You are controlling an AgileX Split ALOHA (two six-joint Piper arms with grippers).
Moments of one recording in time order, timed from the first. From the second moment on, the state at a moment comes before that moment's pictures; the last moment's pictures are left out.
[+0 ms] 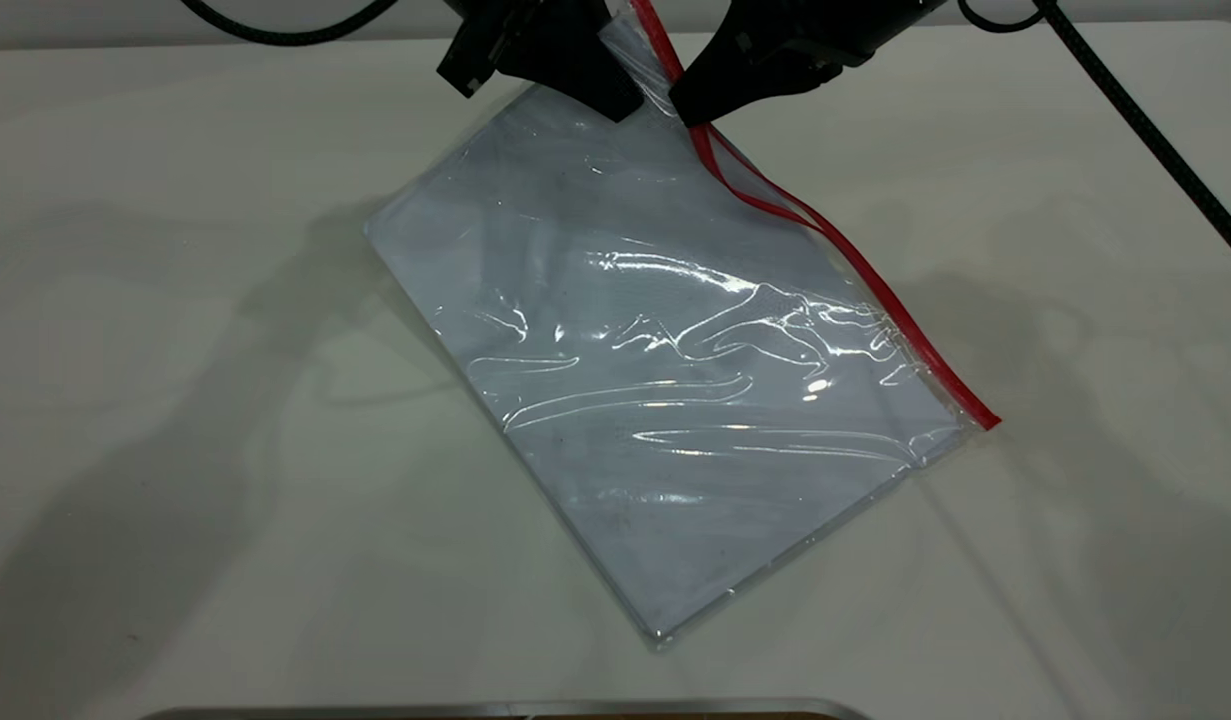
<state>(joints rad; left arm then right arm) -0.31 2.50 -1.95 -0.91 1.03 1.94 0.29 2.20 -1.33 1.20 0.66 -1.50</state>
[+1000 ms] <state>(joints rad) -0.16 2.50 -1.95 -0.97 1.10 1.80 0.30 2.22 -1.33 1.11 0.51 -1.48</state>
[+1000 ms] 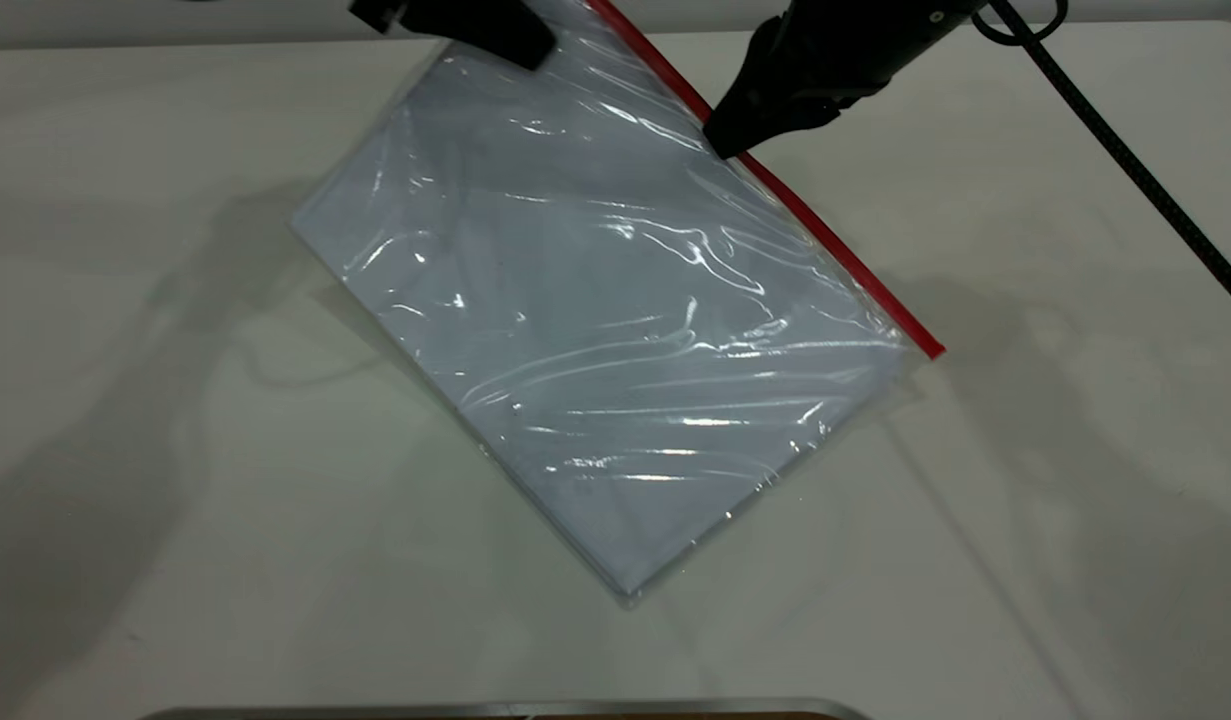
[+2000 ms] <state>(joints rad) -0.11 2.49 -1.96 -0.74 1.11 1.66 0.29 2.23 -1.32 0.41 0.75 -0.87</state>
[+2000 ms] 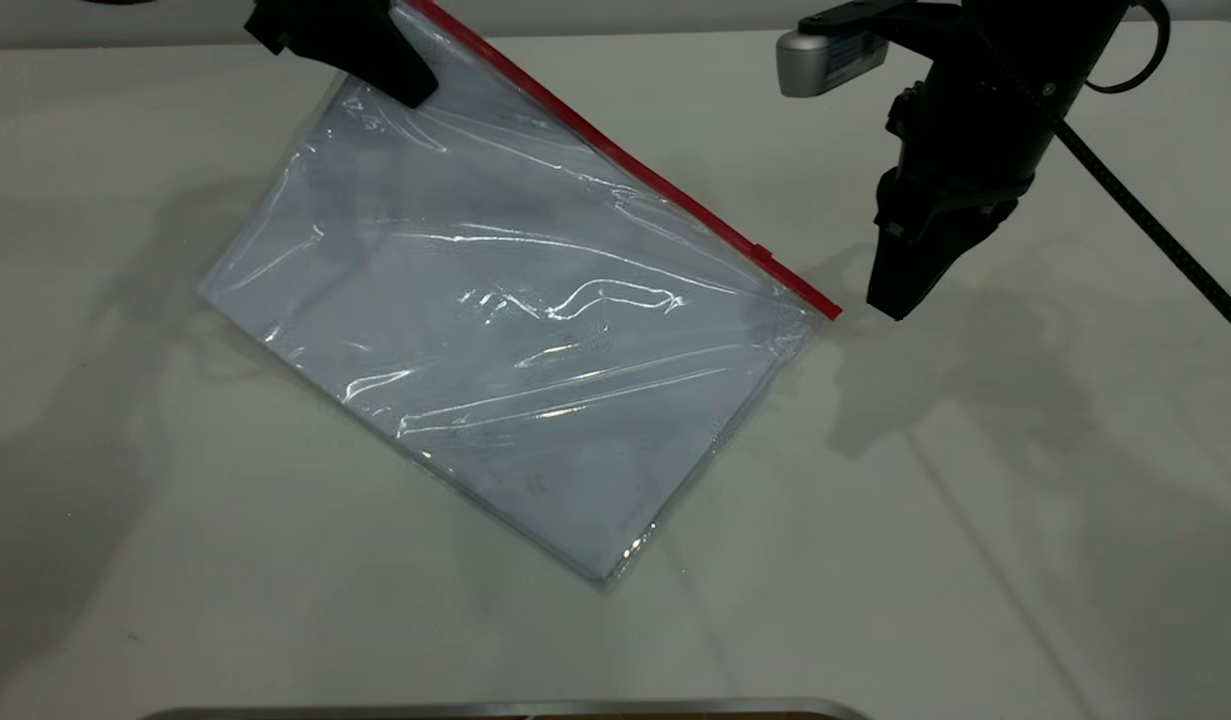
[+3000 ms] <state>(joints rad) -0.17 2.49 -1.96 -0.76 1.14 1.88 0.29 2.23 -1.32 0.68 0.58 -1.03</state>
